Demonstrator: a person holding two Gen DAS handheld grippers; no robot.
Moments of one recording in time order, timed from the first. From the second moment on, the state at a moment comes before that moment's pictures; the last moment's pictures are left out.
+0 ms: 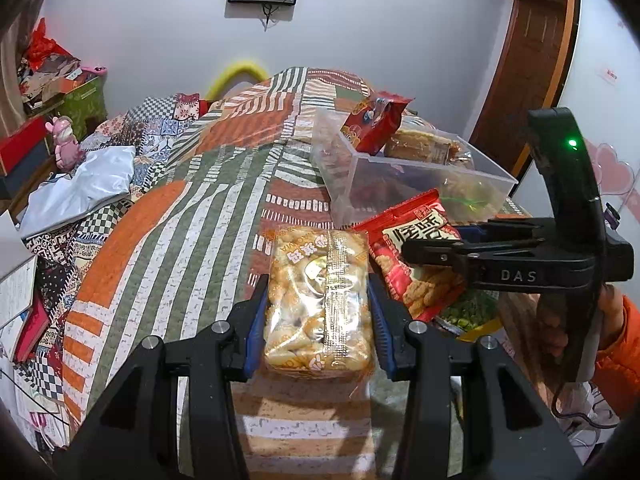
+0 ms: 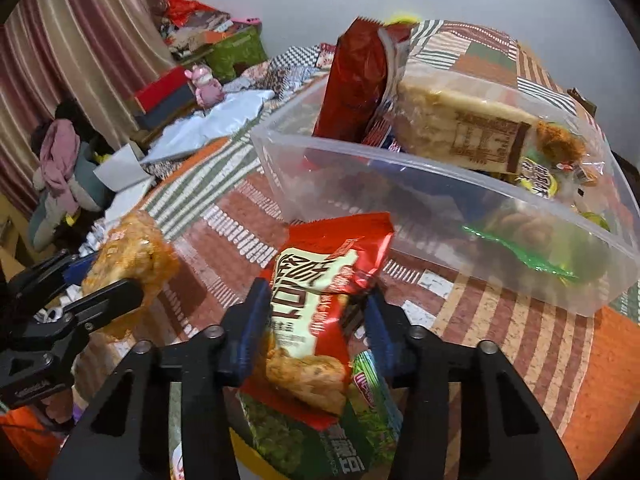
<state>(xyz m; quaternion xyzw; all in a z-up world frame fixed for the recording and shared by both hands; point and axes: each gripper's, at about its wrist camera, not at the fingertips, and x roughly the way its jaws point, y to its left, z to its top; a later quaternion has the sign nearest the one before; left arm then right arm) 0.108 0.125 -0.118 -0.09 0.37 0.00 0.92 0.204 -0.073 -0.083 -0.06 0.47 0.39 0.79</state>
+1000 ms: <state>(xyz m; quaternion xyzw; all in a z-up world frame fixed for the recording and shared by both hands) 0.207 0.080 -0.064 -0.06 0.34 -0.03 0.94 0.238 -0.161 -0.008 -0.01 0.34 0.33 0.88</state>
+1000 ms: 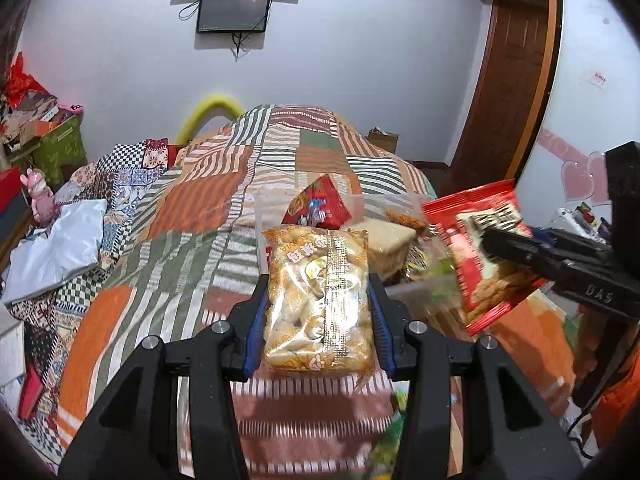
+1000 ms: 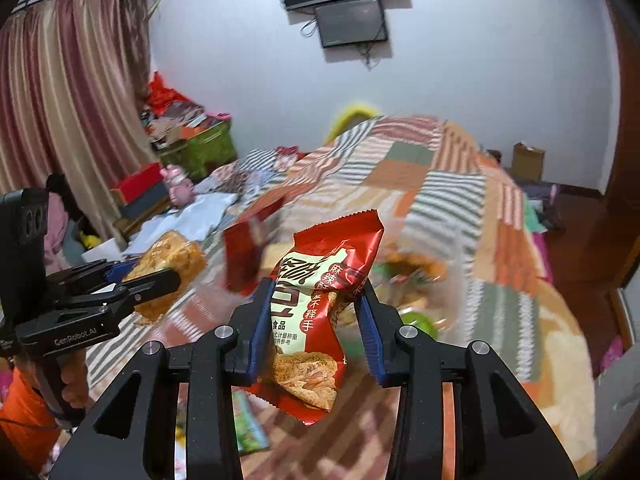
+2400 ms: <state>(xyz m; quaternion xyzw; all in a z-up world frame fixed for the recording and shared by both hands) 0.257 0.070 -0.089 -0.04 0.38 -0.01 0.93 0.284 -0.163 -0.031 -0.06 0.37 0.28 0.88</state>
